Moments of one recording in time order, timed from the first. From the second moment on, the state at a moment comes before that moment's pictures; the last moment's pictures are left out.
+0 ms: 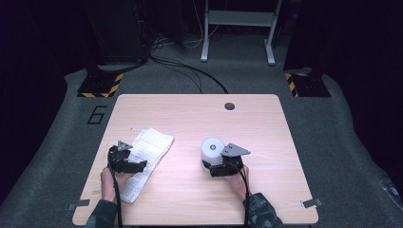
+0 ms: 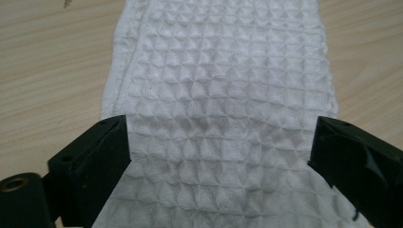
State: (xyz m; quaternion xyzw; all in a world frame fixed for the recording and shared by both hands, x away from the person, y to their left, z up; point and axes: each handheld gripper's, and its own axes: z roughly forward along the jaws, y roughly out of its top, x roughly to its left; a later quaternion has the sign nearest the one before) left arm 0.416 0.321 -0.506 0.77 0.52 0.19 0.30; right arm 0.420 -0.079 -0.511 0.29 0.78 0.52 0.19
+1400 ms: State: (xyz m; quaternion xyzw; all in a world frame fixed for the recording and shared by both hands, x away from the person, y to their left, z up) left arm 0.394 0.311 -0.506 0.76 0.51 0.24 0.33; right arm 0.419 -0.078 -0.512 0.29 0.78 0.52 0.20
